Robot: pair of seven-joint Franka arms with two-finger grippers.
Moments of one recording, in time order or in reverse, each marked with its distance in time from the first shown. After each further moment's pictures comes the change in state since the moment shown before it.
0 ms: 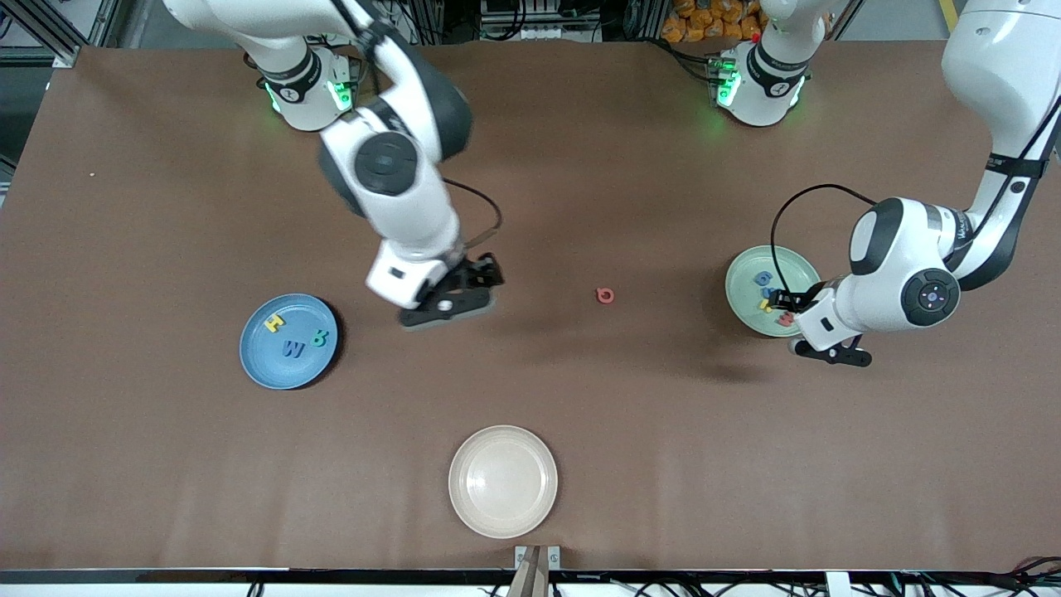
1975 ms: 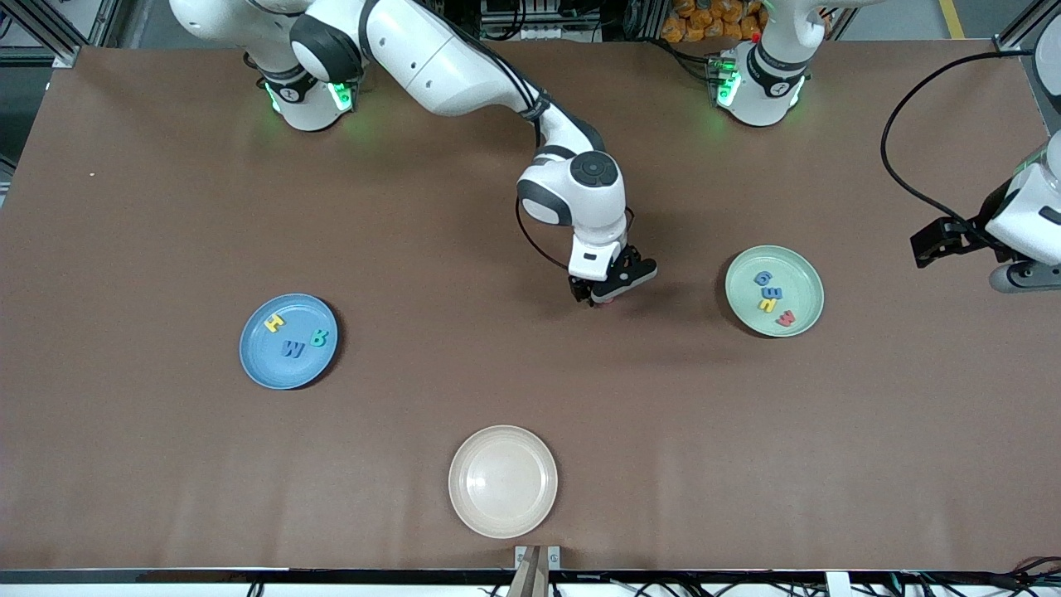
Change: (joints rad) left arm -0.508 -0.419 0.592 0.301 -0.080 -0.366 0.002; right arm 0.383 0.541 -0.121 0.394 -0.039 0.297 0.153
